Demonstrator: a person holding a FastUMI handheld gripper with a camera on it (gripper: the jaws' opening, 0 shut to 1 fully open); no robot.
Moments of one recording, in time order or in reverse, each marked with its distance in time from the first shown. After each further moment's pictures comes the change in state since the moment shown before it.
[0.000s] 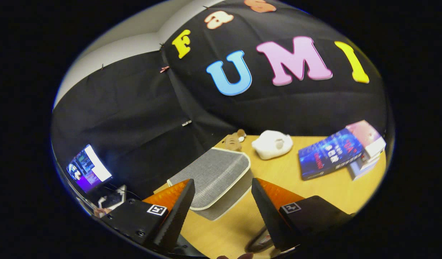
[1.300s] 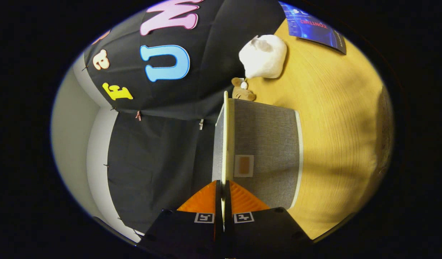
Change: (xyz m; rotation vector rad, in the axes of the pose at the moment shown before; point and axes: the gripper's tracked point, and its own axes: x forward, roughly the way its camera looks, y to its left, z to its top) arm 0.112 0.031 -0.053 0.881 0.158 0.303
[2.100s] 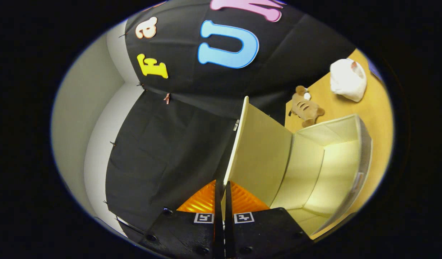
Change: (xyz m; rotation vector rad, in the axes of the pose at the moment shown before) arm 0.122 0.183 -0.032 -0.278 -0.024 0.108
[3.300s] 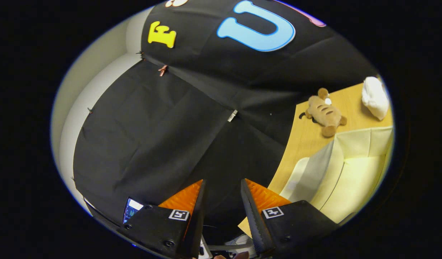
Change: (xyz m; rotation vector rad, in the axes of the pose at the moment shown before) arm 0.100 0.007 -0.039 -0.271 0.017 -0.123
